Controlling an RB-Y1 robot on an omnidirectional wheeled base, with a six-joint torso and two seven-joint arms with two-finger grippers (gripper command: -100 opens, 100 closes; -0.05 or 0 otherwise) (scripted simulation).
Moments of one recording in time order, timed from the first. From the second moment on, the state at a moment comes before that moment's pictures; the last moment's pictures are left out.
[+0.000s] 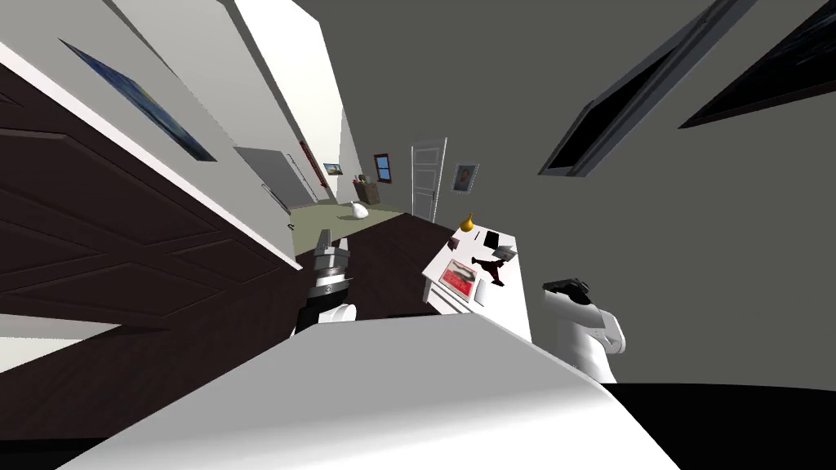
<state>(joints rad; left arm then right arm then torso) 0.55 -0.05 -0.07 -2.27 0.04 -0.41 -0.12 0.08 -0.45 -0.88 -1.31 0.06 0.39 -0.81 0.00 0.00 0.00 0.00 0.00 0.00</state>
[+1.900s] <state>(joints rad) 0.55 -0.05 -0.07 -2.27 0.04 -0.41 -0.12 -0.04 -0.56 -1.17 -0.85 0.03 0.79 -1.12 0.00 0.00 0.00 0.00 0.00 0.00</state>
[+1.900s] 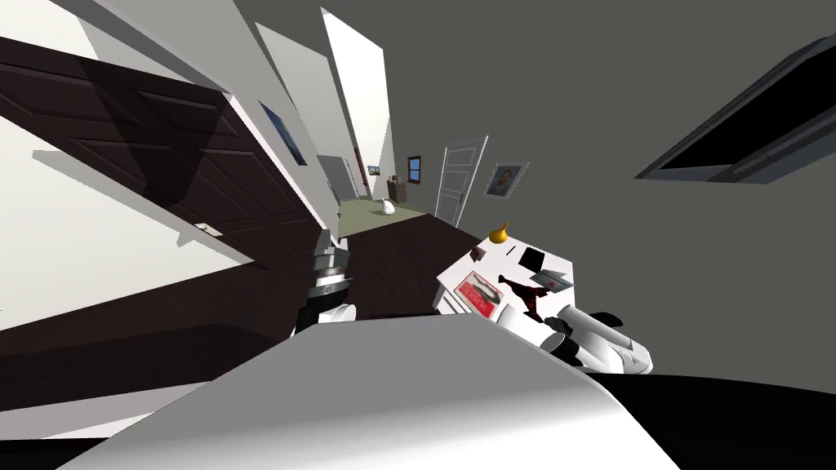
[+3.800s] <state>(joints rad) 0.55 -0.05 -0.07 -2.27 0.04 -0.41 -0.12 -0.11 -0.65 -1.37 -0.47 0.00 1.06 -1.35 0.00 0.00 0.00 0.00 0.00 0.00</state>
